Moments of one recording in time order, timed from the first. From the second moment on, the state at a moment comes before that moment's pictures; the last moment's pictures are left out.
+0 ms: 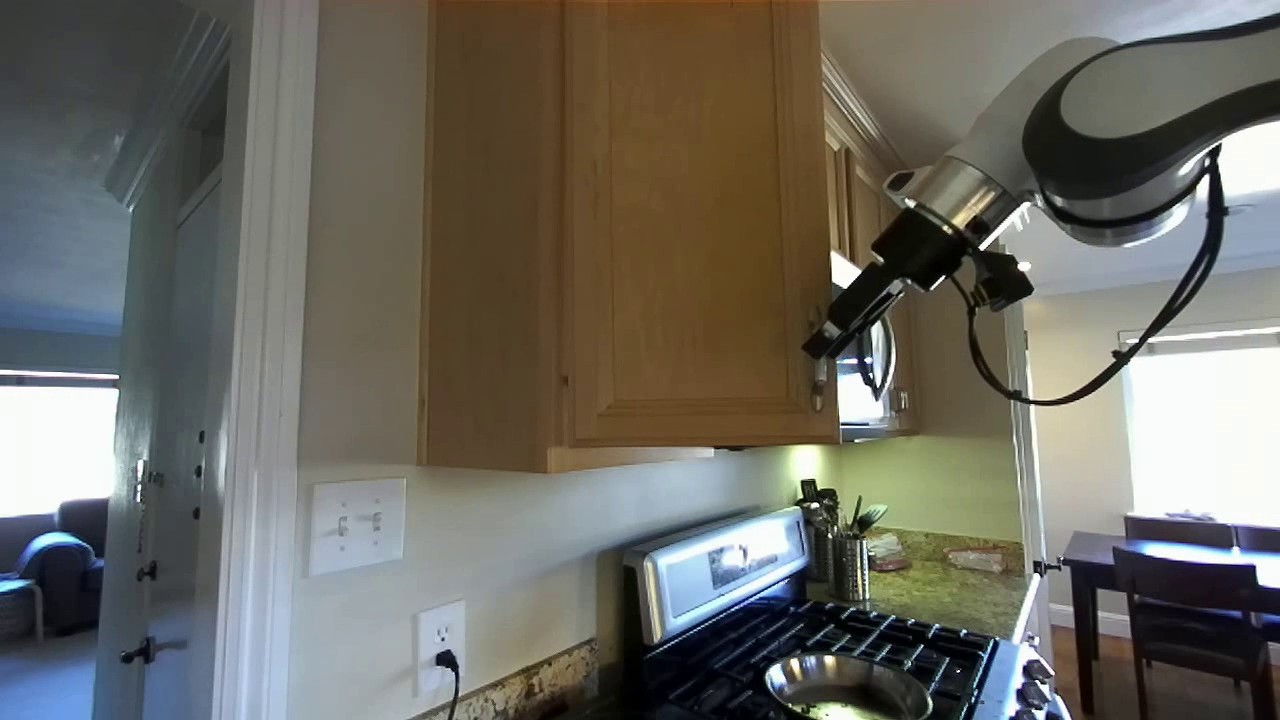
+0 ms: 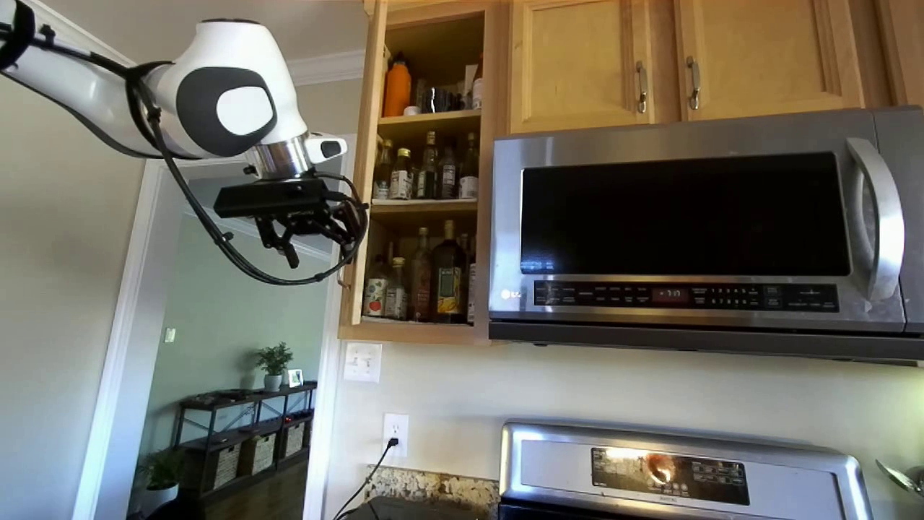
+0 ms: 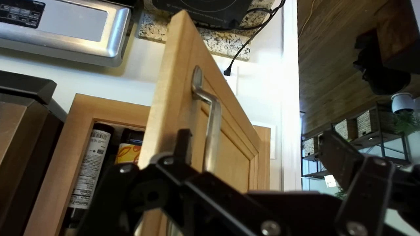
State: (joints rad) arm 0.25 -0.83 -0.11 -2.41 0.05 2.42 -0.33
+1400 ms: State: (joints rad) arm 0.10 -1.10 -0.28 -2.32 -0.04 2.18 -0.40
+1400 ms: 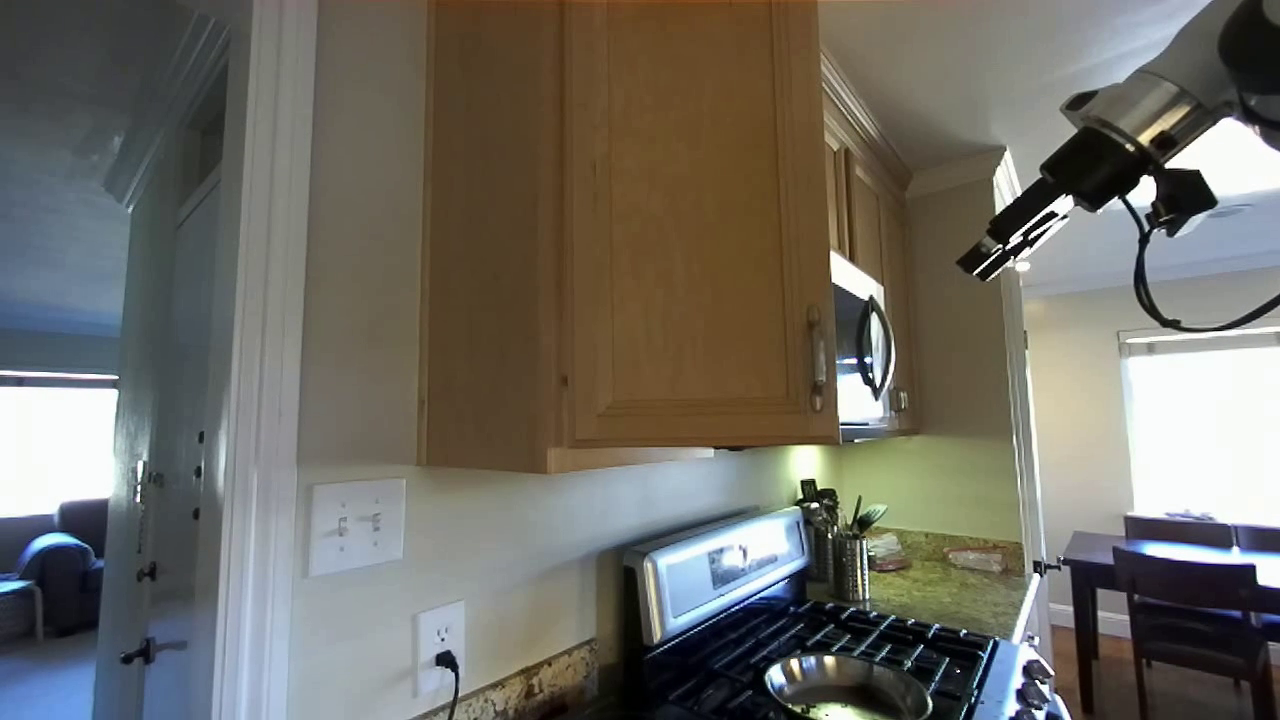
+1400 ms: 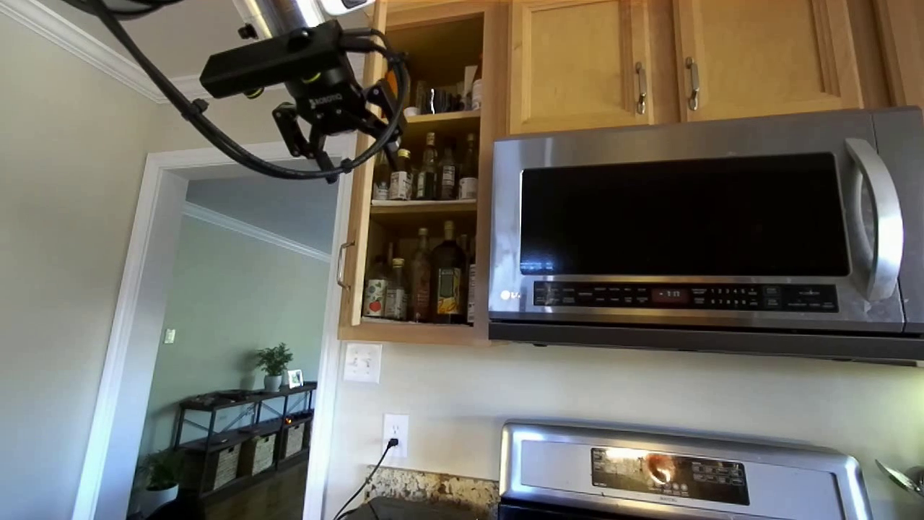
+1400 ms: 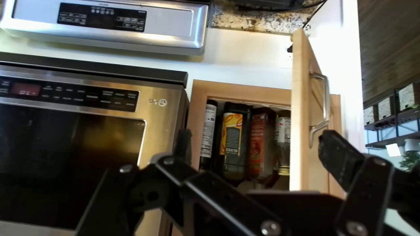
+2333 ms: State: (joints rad) arm 0.18 -0.69 -0.24 -2.31 0.01 2.51 -0.41
